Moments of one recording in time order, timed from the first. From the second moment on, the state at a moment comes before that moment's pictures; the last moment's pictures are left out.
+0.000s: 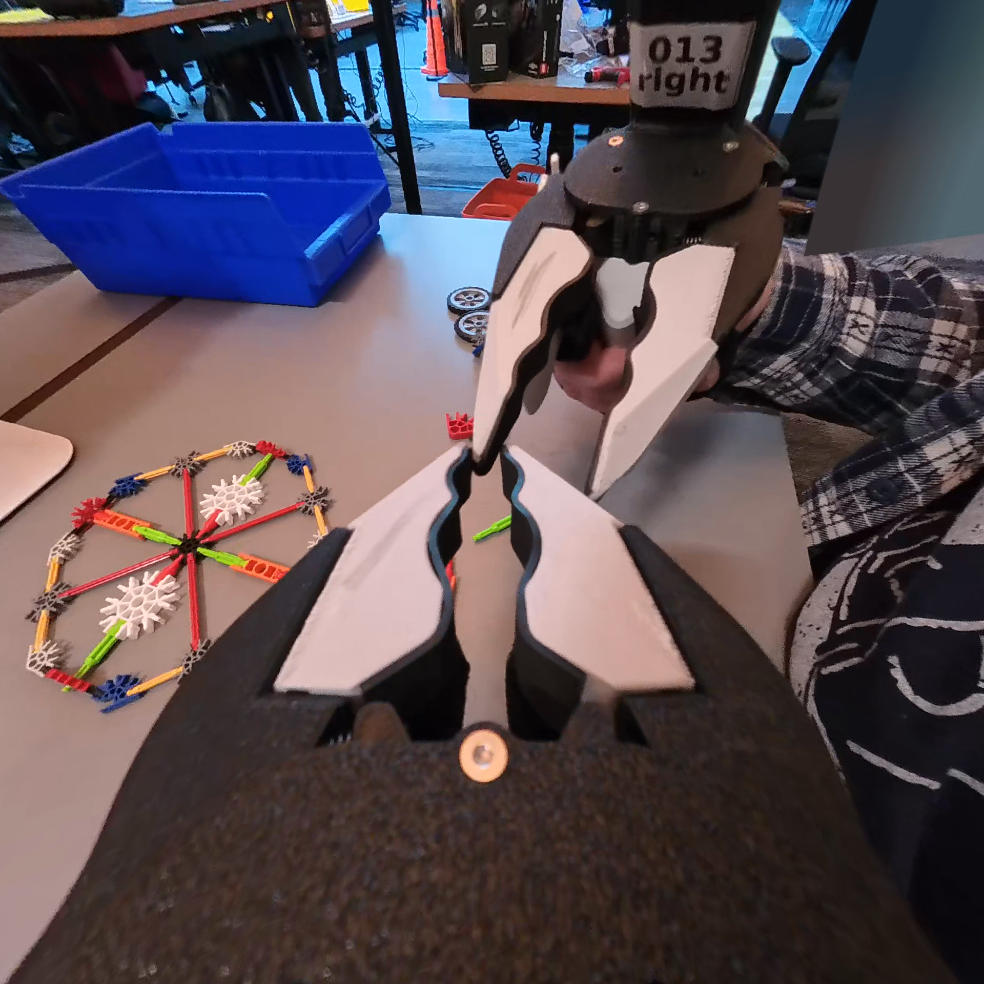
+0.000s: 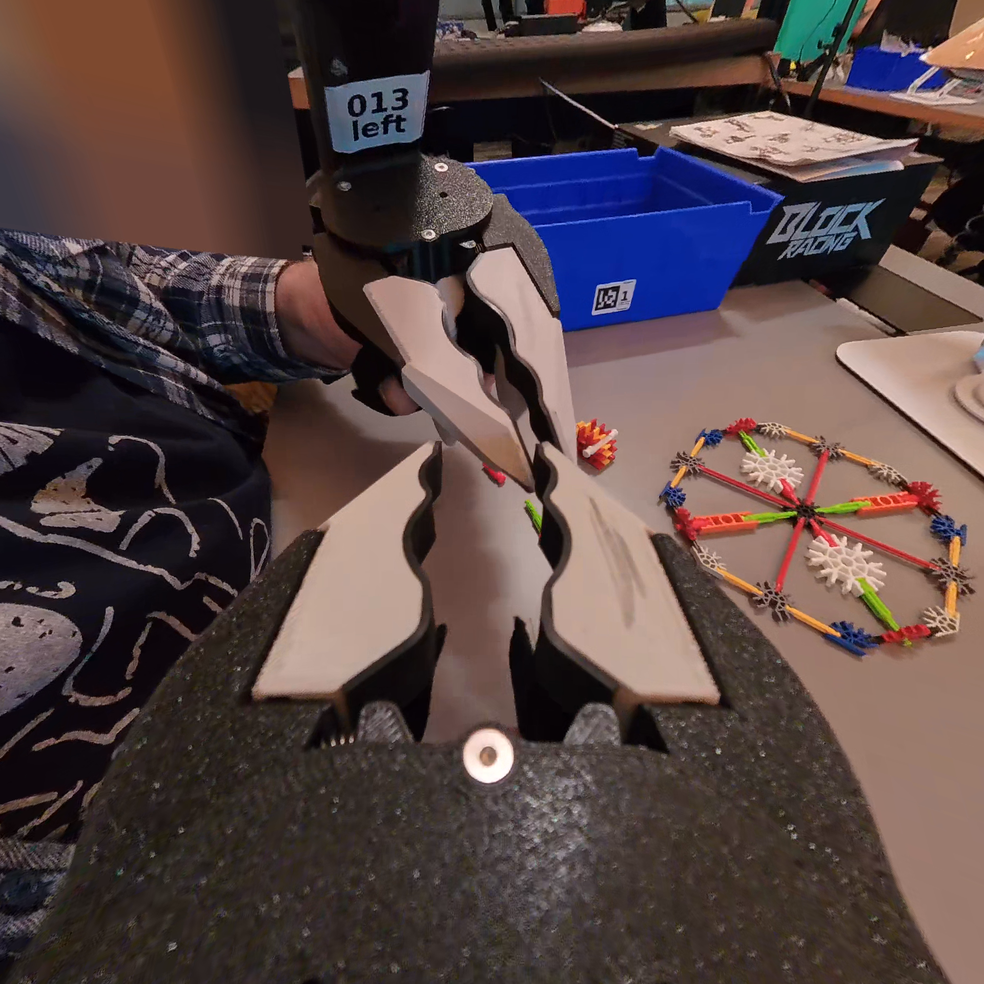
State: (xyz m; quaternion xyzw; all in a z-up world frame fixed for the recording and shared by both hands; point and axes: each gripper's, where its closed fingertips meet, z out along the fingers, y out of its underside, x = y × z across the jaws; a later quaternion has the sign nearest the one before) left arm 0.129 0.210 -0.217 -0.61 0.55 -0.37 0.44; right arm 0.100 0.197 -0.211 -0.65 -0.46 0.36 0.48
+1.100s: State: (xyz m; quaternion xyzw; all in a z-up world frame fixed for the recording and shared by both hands) left arm 0.124 0.168 -0.153 -0.45 0.58 -0.44 0.52; right arm 0.099 0.167 -0.153 -0.48 -0.50 0.26 0.67
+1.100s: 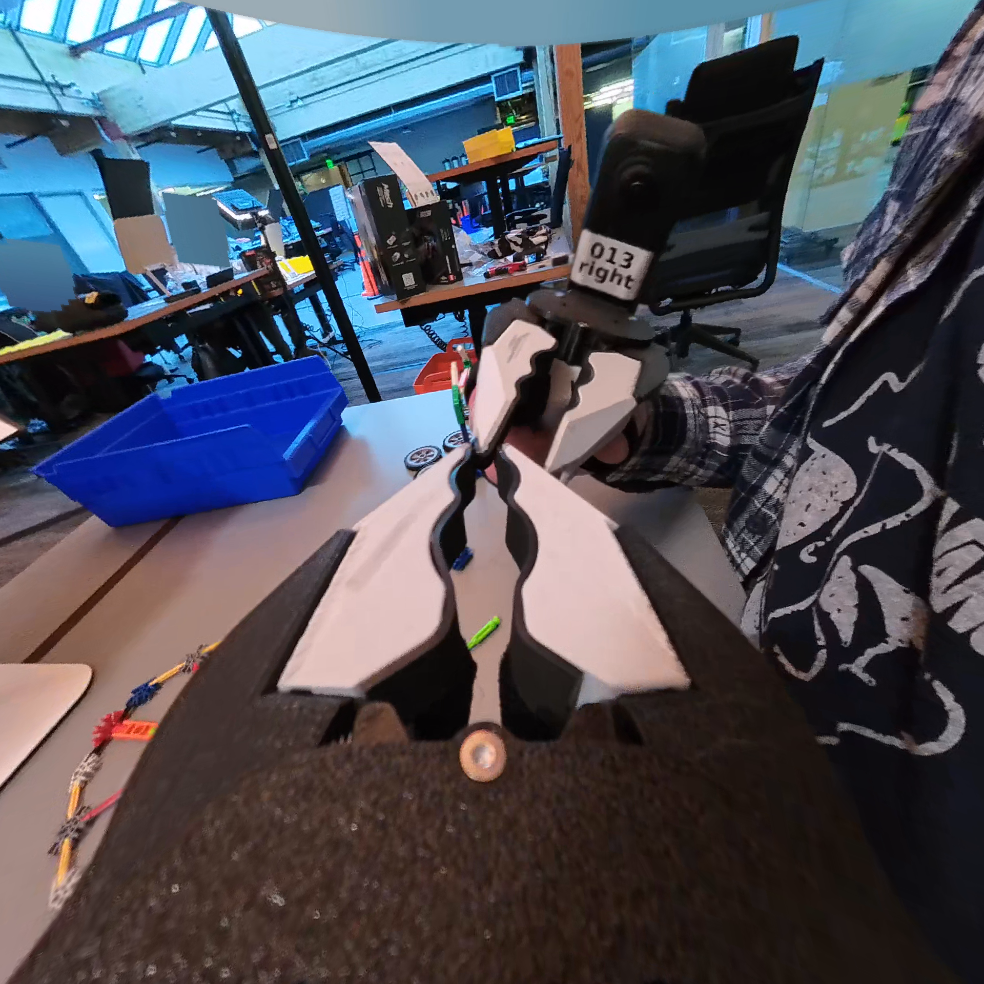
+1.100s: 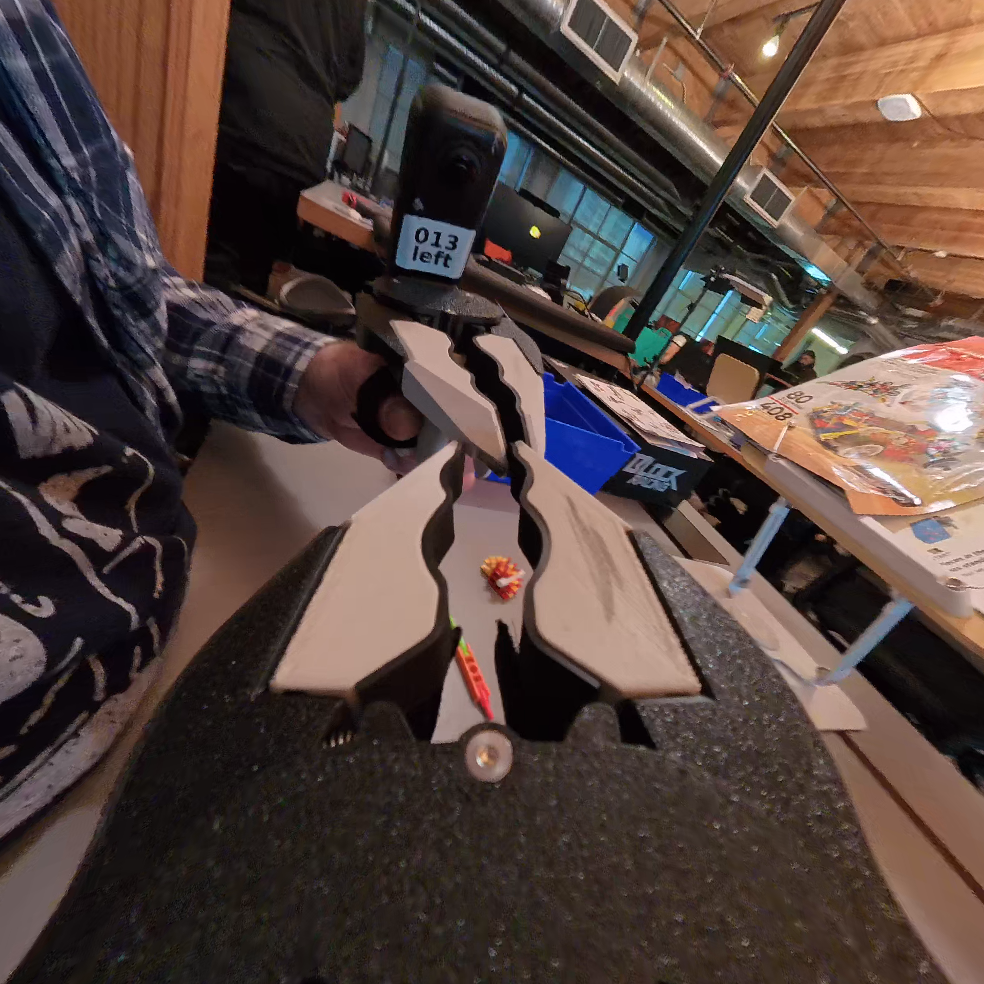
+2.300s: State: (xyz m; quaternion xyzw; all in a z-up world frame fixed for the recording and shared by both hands) left arm 0.120 0.169 -0.144 -0.49 0.47 -0.51 0.53; right arm 0.093 0.154 -0.148 -0.49 -0.38 0.53 0.58
